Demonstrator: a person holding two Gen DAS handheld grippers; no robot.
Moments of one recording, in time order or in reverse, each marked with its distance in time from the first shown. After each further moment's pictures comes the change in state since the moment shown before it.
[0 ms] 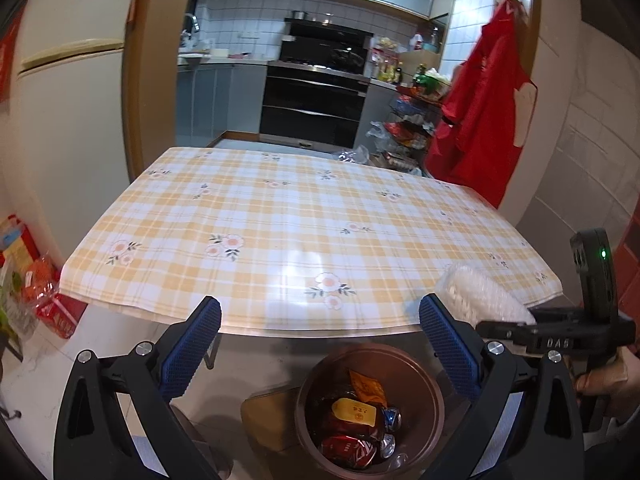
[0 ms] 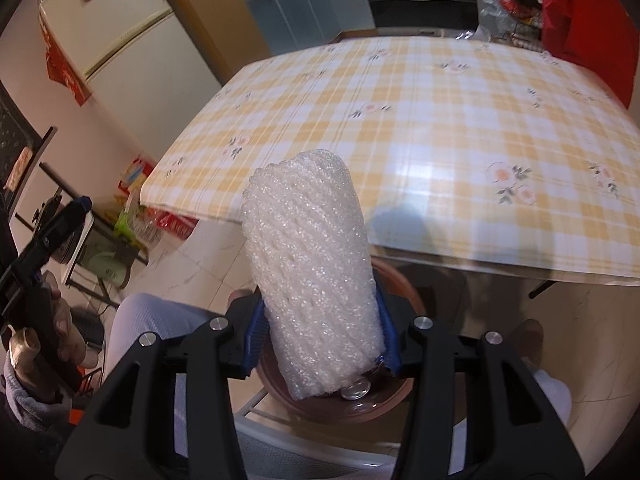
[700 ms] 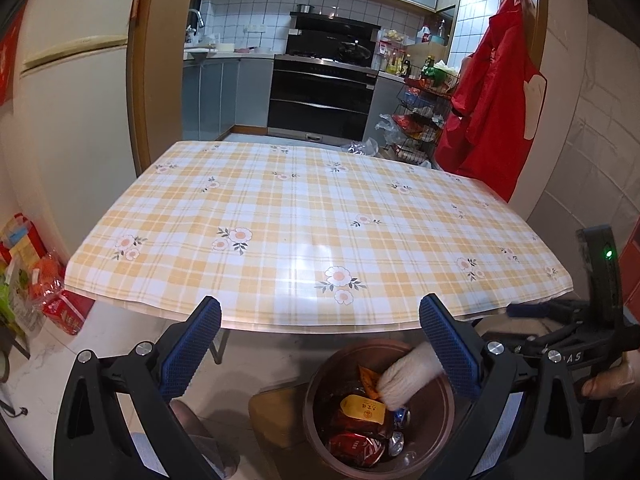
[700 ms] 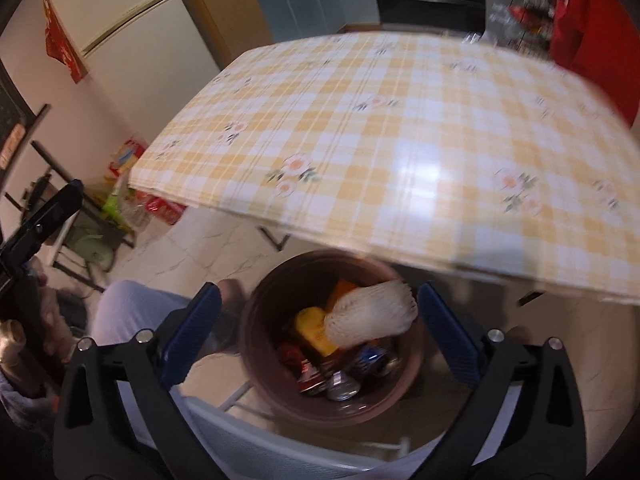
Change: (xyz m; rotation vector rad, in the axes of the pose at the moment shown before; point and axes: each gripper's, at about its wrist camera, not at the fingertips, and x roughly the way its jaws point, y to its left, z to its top) left arm 0.010 -0.002 -0.003 0.020 0.020 0.033; right arm 0.003 0.010 0.006 -0.077 -0.013 -0.103
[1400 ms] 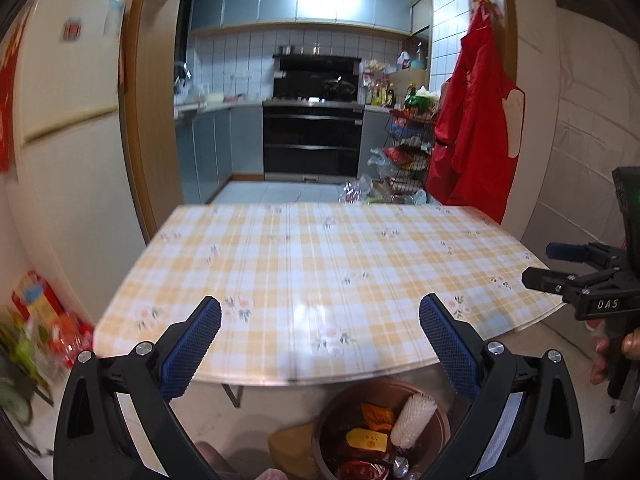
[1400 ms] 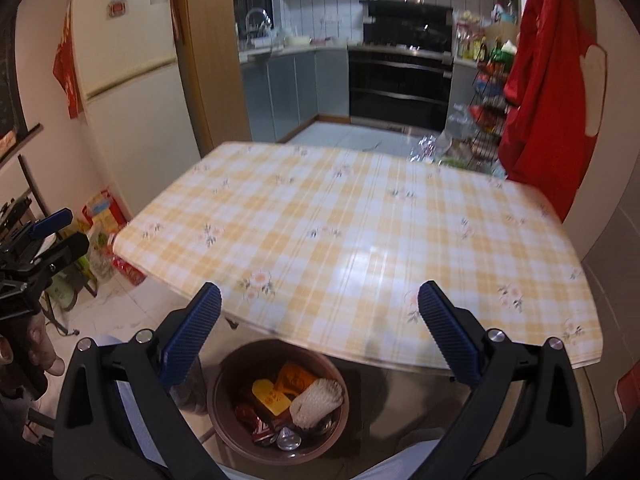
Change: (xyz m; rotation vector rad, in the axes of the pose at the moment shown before) left arm -0.059 -0.039 0.060 0.117 -0.146 0.030; right arm -0.138 0.001 0.048 -0.064 -0.320 -0.151
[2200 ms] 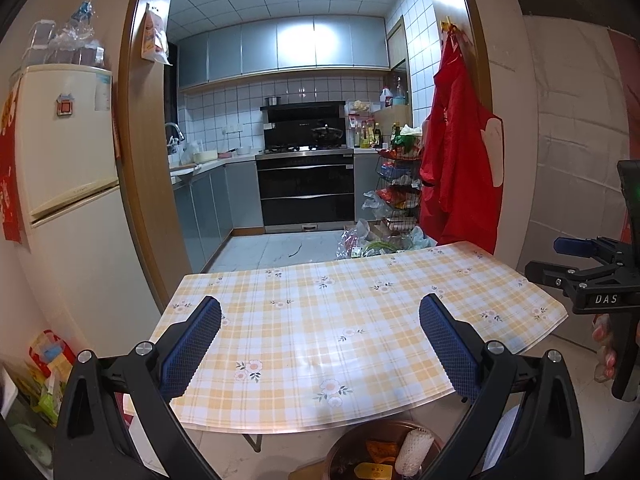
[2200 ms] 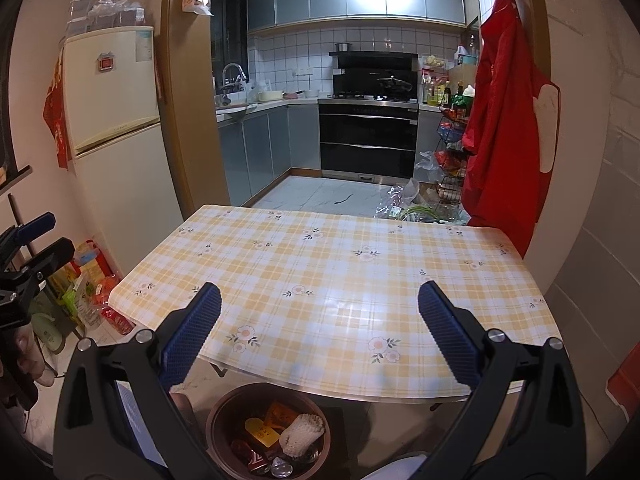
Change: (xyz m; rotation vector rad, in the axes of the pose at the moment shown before) left arm -0.056 -0.035 0.060 0.097 -0.147 0.016; right arm -0.076 -0.012 0.031 0.043 -0.168 -0.087
